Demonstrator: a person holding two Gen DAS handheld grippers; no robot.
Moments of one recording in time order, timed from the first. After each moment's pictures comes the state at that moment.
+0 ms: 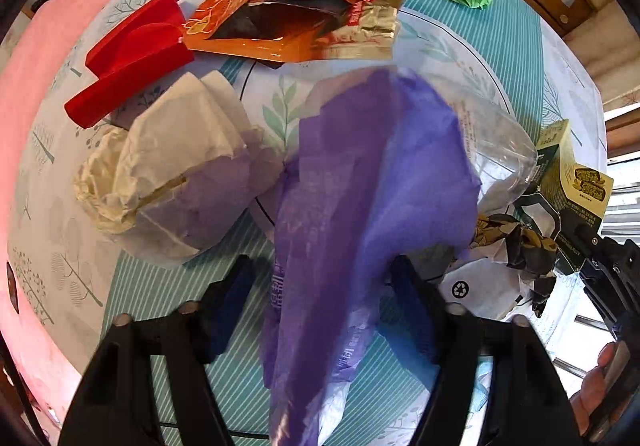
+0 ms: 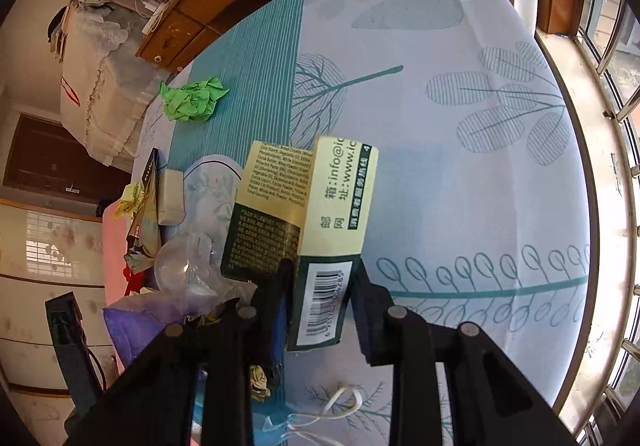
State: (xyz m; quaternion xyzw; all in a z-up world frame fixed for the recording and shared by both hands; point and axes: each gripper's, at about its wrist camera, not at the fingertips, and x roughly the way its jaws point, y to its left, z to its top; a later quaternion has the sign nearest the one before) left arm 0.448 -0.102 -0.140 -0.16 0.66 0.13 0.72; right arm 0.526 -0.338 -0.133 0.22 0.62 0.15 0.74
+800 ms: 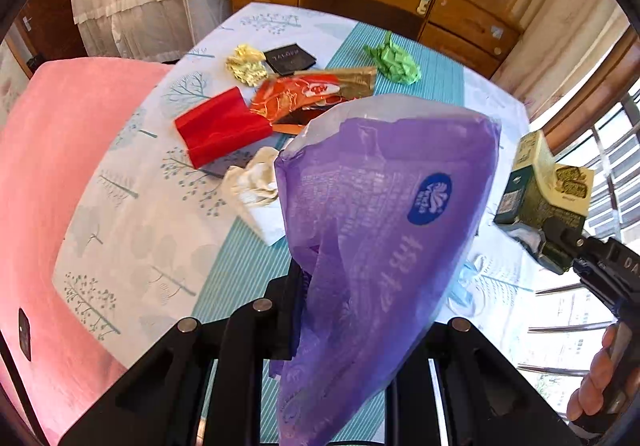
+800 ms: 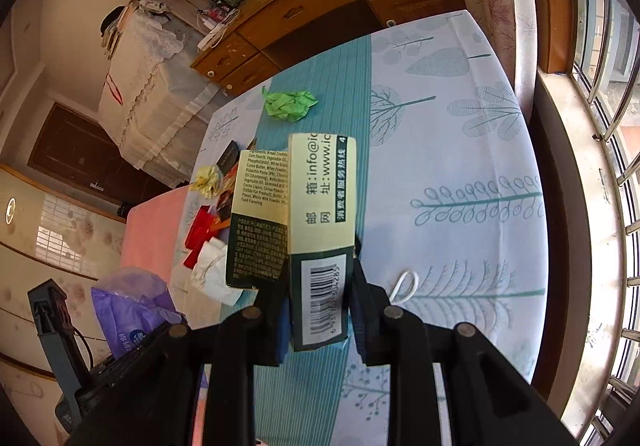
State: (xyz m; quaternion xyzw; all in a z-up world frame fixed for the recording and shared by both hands) left arm 0.348 -0.077 -0.008 -0.12 0.55 0.08 0.82; right arm 0.423 -0.329 -0.028 0.22 0.55 0.19 0.78
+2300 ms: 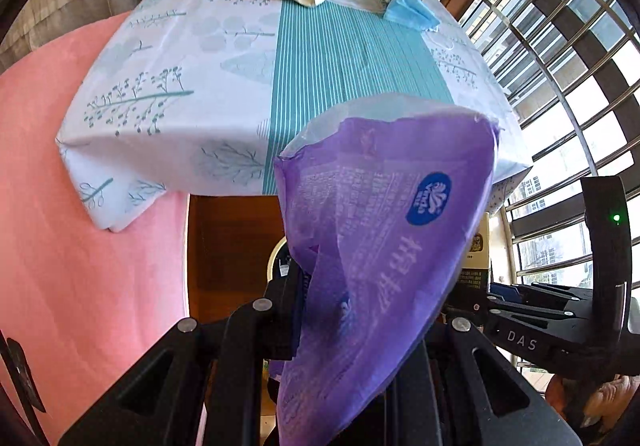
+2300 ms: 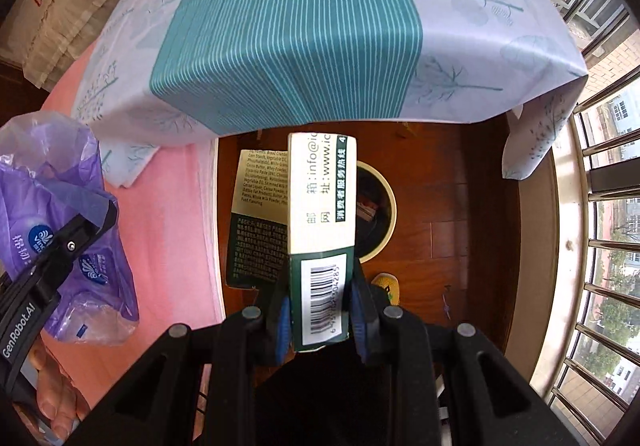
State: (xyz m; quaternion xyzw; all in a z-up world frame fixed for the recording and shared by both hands) left arm 0.036 0.053 -0.091 -0.05 0.59 -0.14 0.80; right arm 0.040 -0.137 -0.132 0.10 0.69 0.02 0.72
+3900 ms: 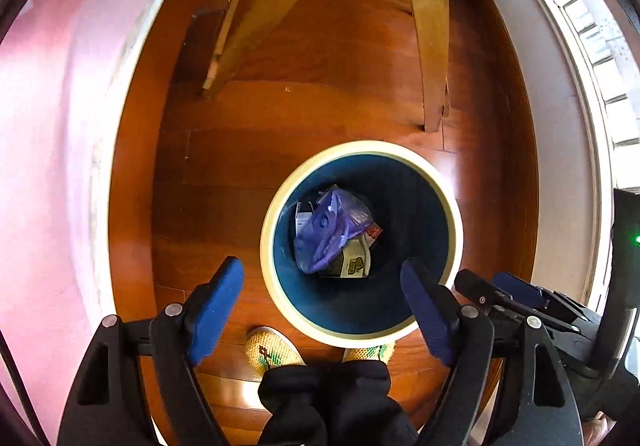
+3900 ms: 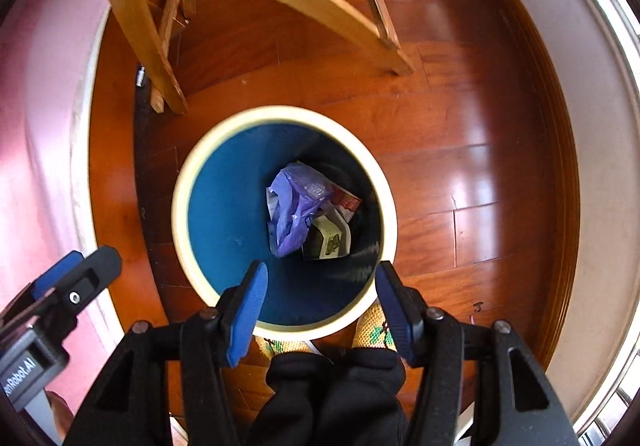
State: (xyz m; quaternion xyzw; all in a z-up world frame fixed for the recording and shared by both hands) left arm 0.072 0.001 -0.419 -0.04 0.70 -0.05 0.71; right arm 0.069 -0.186 -0.442 0.13 0.72 -0.02 0.68
